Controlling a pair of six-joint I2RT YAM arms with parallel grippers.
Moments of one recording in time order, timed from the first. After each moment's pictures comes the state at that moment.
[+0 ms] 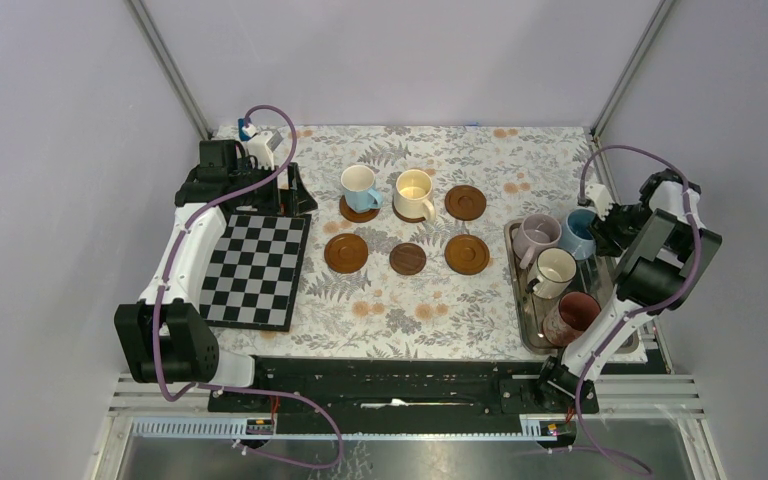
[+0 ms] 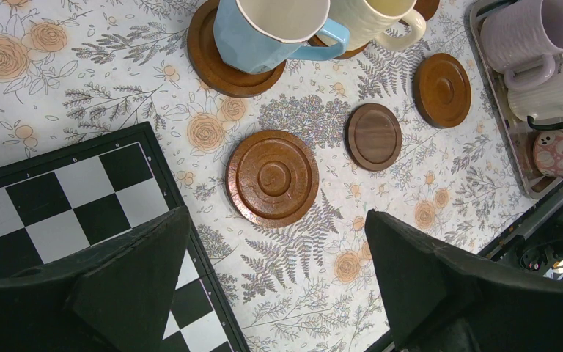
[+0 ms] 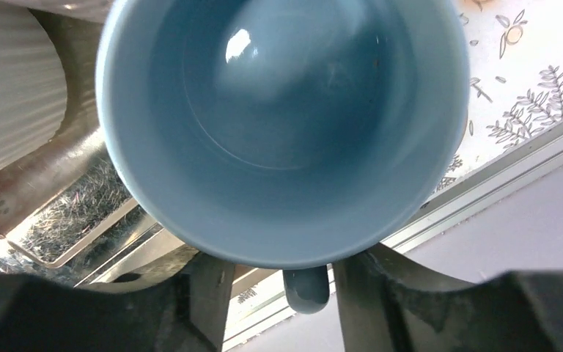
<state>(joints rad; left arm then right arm) 0.03 1.40 1.25 -0.62 0.64 0.03 -0.56 1.98 1.51 -1.05 -0.40 -1.49</state>
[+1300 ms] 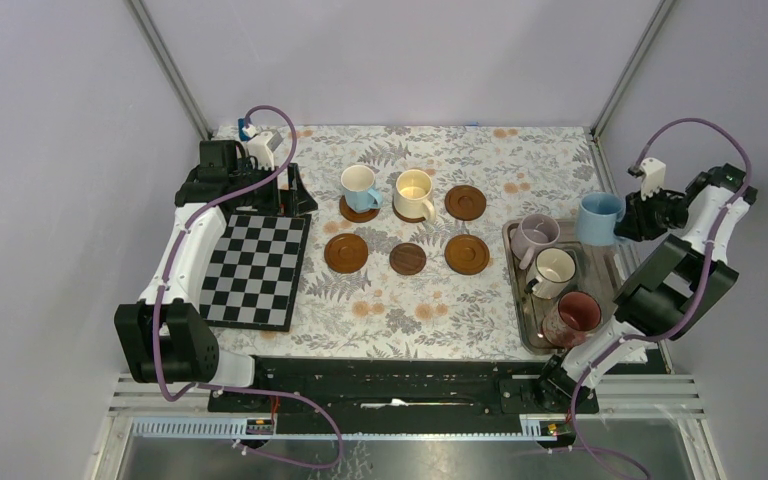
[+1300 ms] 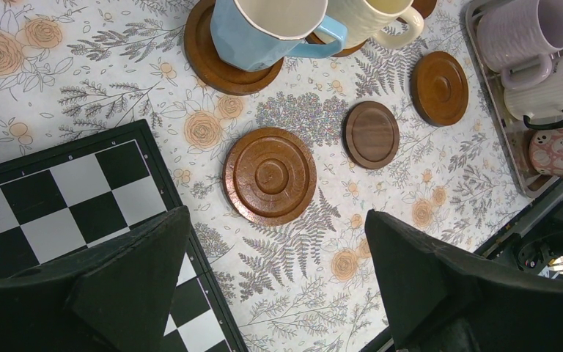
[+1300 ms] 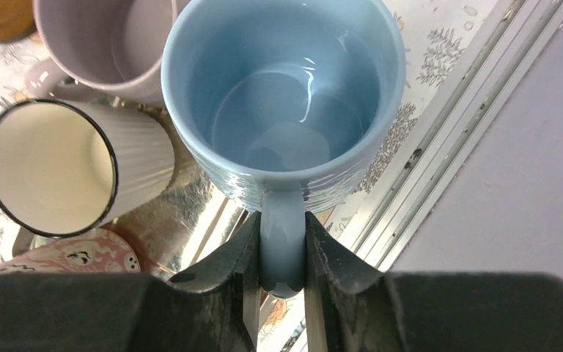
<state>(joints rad) 0.03 1.40 1.25 -0.63 0.64 0.03 -0.72 1.78 1.55 -1.15 -0.67 -1.17</state>
